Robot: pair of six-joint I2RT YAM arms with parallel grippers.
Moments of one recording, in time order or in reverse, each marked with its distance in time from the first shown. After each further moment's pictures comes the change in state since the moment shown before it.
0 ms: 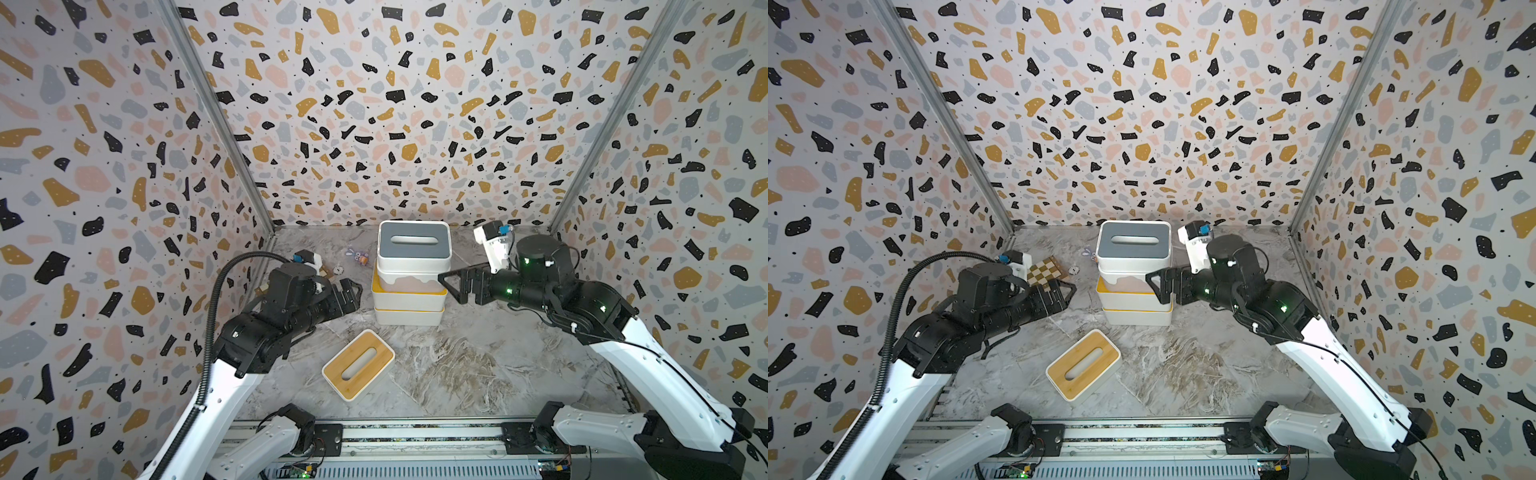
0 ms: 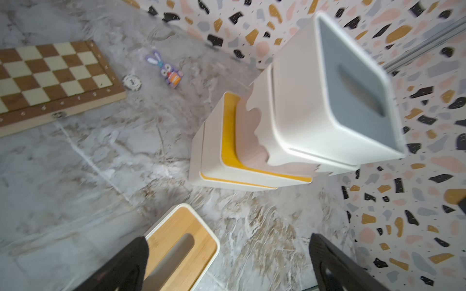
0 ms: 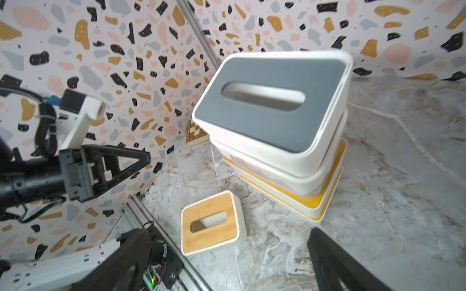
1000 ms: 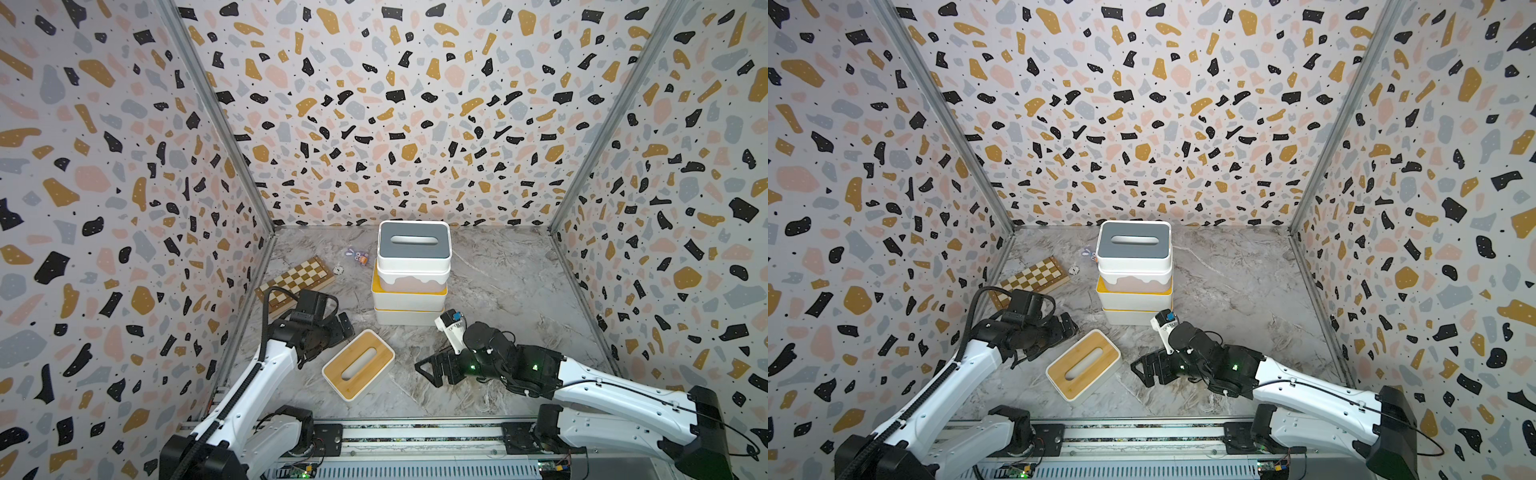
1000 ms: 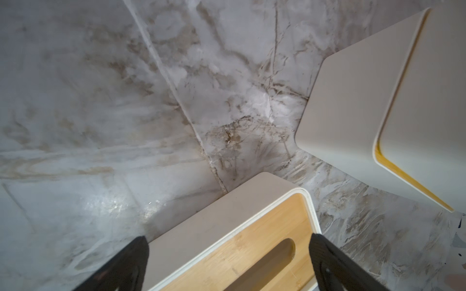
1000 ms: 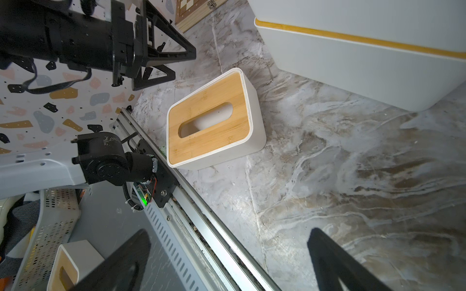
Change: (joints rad) left arm 0.250 0.133 -0.502 0.211 0.137 -0.004; right arm 0.273 -0.132 -0.729 0.415 0.010 0.223
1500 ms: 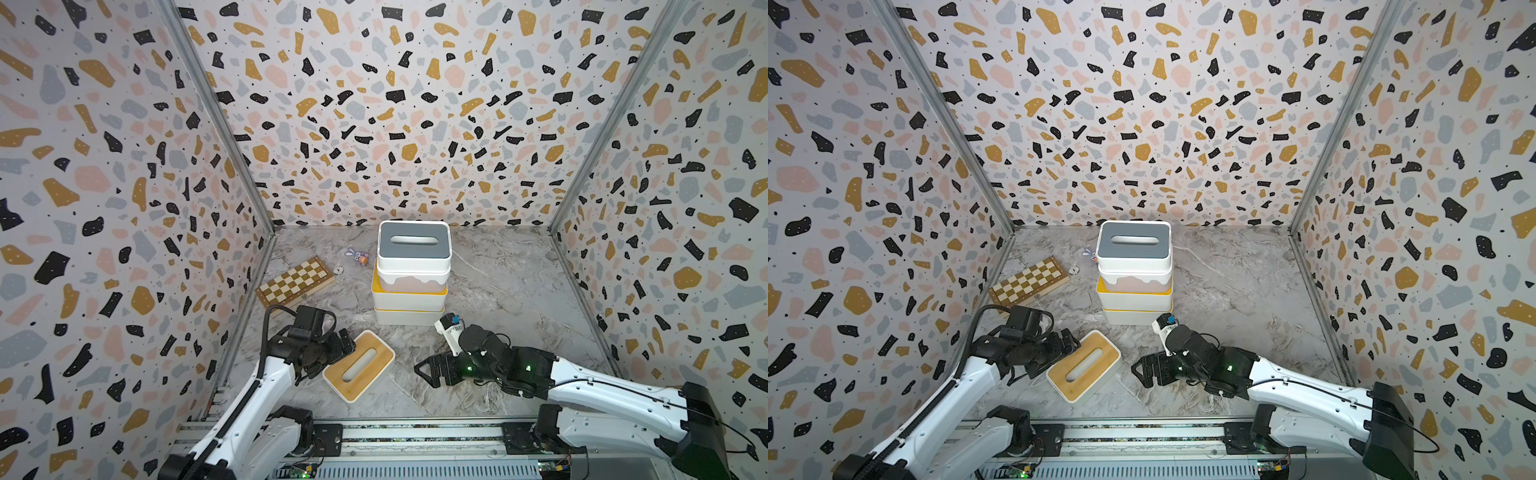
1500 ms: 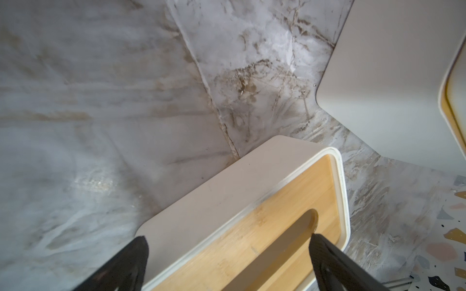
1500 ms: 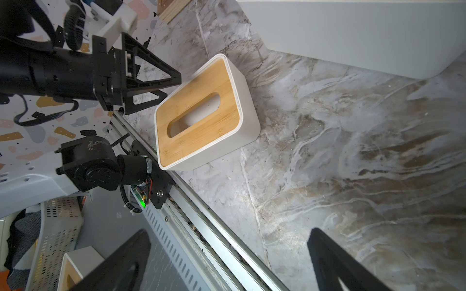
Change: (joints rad) left arm -0.001 -0.137 -0.137 -0.014 0.111 -0.041; right arm 0.000 0.035 -0.038 0.018 -0.011 0.086
